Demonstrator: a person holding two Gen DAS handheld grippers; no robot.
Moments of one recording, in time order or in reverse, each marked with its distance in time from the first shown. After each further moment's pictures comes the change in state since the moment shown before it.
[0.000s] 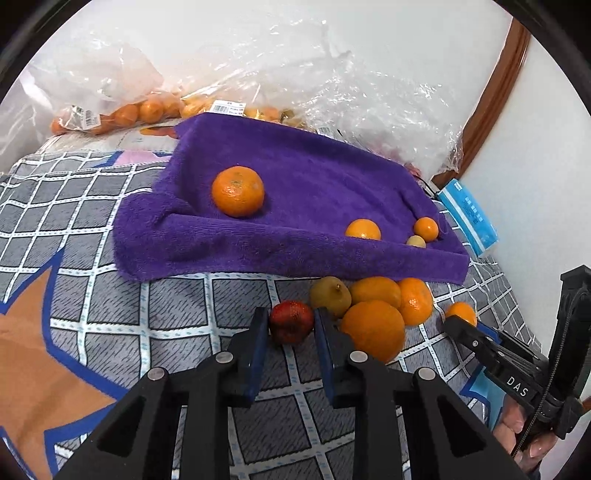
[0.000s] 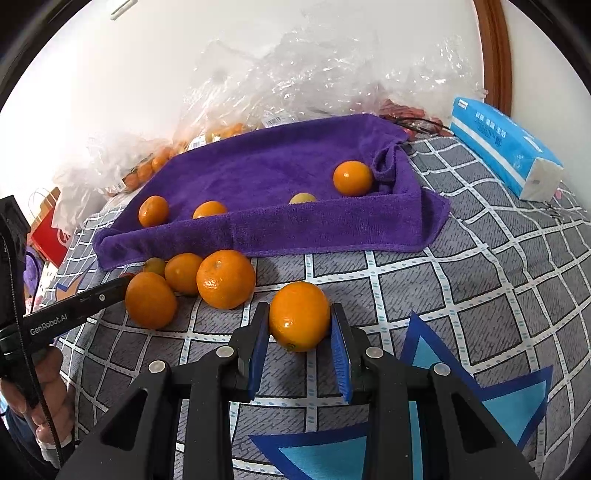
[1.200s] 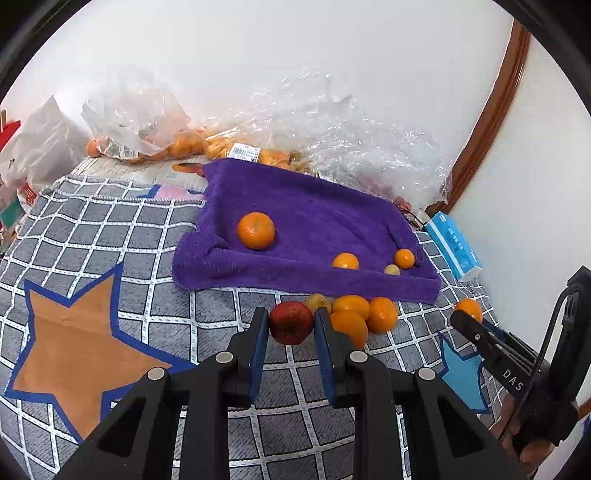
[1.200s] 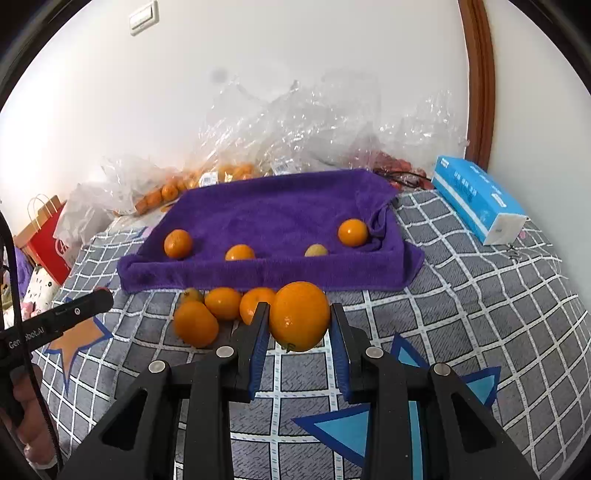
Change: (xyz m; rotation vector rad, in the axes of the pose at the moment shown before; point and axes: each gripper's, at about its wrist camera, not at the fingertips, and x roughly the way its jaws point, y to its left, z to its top) left arm -0.073 -0.004 0.003 -0.032 -0.097 0.023; right arm -0.064 0.036 0.015 -0.026 -0.113 -0.087
